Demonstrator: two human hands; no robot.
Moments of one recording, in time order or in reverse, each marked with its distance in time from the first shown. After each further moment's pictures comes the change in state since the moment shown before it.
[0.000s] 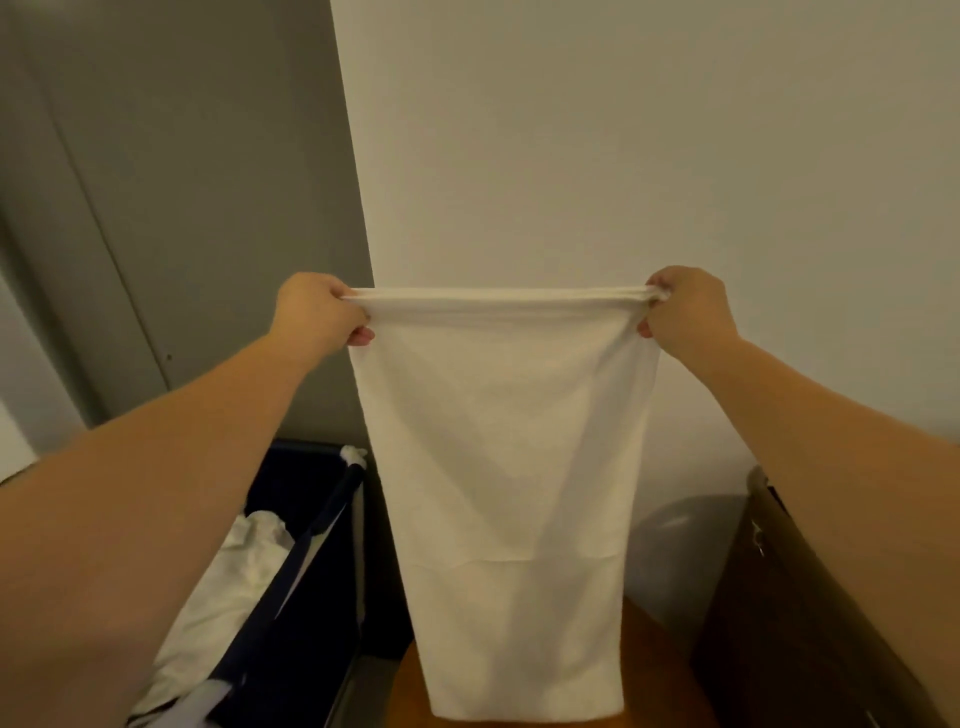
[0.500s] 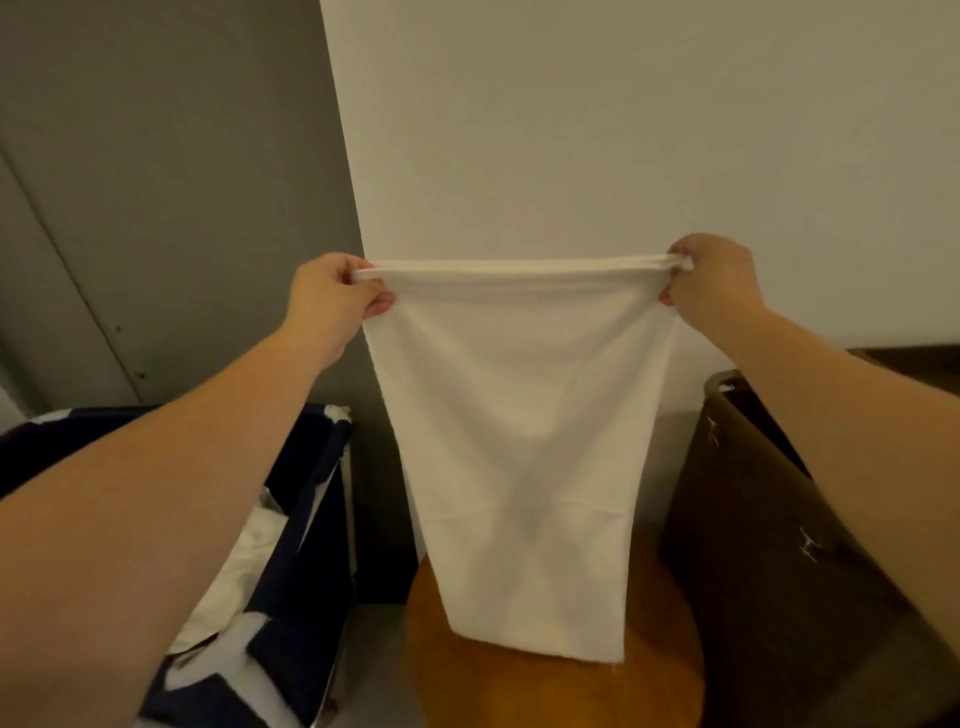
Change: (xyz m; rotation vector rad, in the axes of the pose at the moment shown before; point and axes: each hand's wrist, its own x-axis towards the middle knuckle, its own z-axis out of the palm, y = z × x) left_hand -0.052 -0.050 -0.031 -0.491 -0.184 0.046; right_hand -0.112 -0.024 -0.030 -0.126 0.130 0.091
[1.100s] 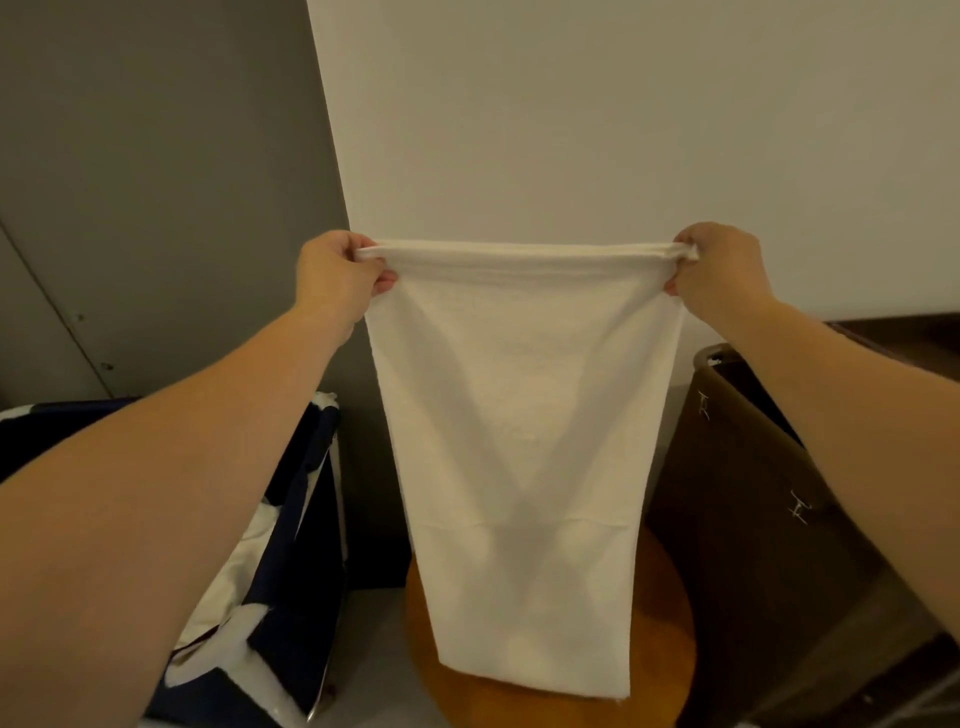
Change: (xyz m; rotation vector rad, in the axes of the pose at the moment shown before) left_hand 0.007 -0.010 0.005 -0.006 0.012 -0.002; right_hand -0.024 -0.003 0.003 -0.026 -0.006 0.048
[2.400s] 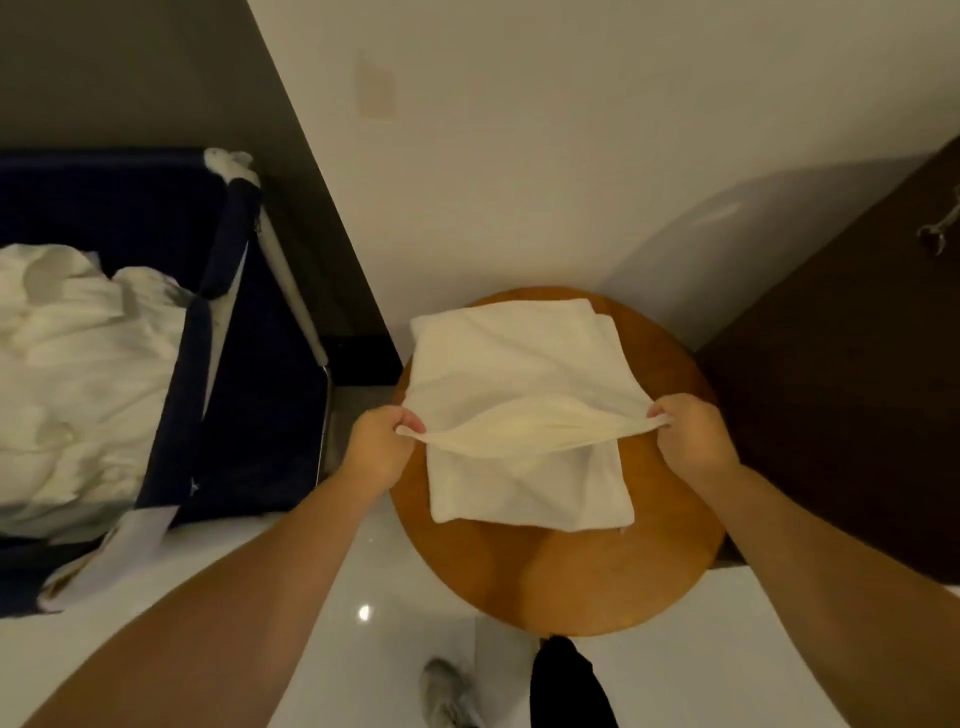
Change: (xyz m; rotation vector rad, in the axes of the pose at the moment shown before) left_hand -0.111 -0.428 0.034 0.534 -0.474 -0.609; right_hand -0.167 0.265 0.306 -0.408 -0.717 0.394
